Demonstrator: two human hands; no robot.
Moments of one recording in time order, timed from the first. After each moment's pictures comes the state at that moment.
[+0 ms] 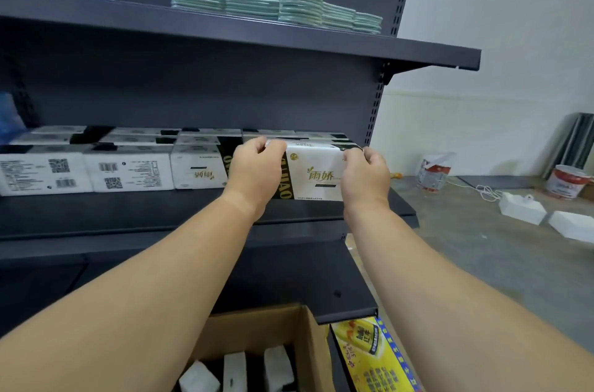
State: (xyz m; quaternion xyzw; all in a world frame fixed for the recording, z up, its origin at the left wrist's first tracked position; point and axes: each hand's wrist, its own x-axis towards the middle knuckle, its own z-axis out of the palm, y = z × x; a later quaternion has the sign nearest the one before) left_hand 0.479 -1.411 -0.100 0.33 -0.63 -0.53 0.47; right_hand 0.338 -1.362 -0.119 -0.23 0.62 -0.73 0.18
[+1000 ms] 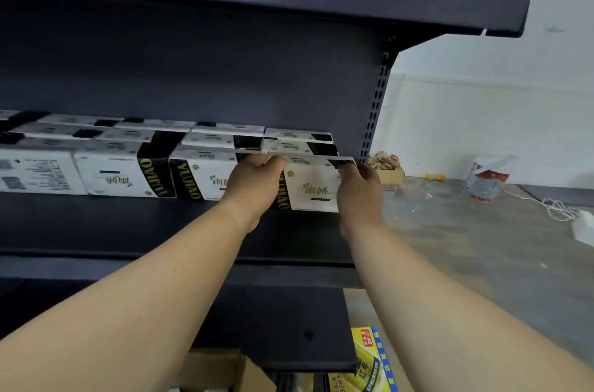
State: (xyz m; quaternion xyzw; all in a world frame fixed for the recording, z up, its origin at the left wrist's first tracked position) left_hand 0.285 -1.479 -0.141 0.48 -0.57 -0.51 0.42; right_hand 0.147 -1.440 -0.160 -0.26 0.59 -0.72 0.26
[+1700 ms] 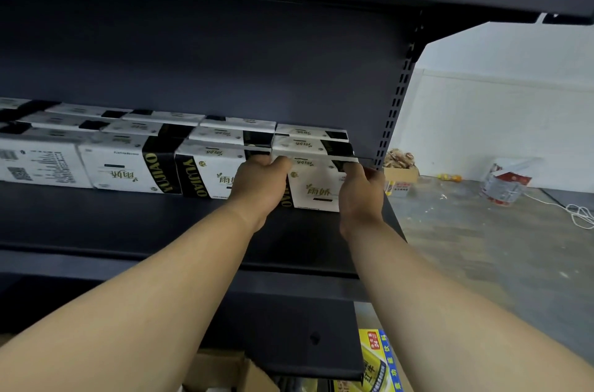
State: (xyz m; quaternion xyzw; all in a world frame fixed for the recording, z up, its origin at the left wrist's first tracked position) left_hand 0.279 -1.500 -0.153 0.52 -0.56 -0.47 0.45; right_hand 0.147 -1.471 -0.170 -0.22 0.58 -0.71 0.32
